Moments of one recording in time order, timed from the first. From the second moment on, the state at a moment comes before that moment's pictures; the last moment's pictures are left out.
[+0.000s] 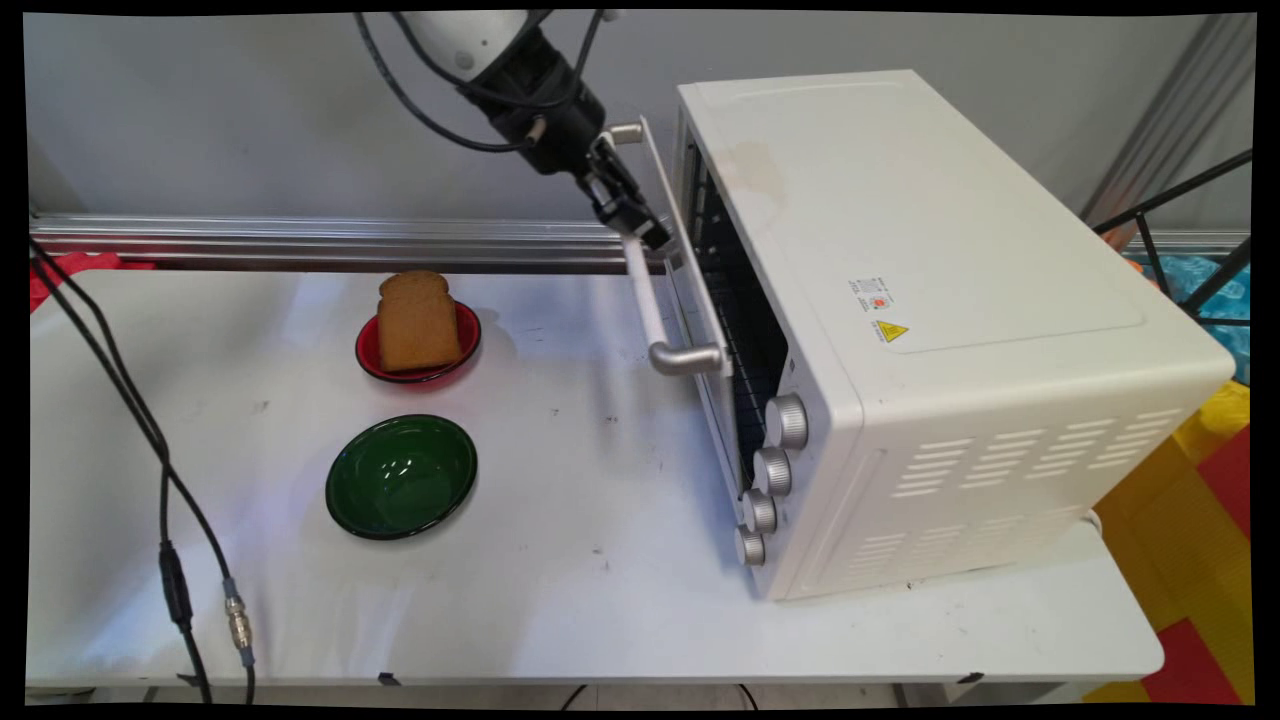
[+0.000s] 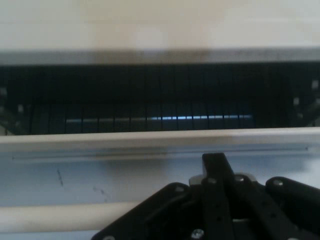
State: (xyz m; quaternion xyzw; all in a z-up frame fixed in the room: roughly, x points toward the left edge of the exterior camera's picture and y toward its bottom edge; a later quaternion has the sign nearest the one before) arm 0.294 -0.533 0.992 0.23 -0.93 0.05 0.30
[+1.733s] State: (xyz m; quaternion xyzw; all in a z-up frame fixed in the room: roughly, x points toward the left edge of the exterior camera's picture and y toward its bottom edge) arm 0.403 -0.489 0.912 0.19 -0.93 0.07 0.30
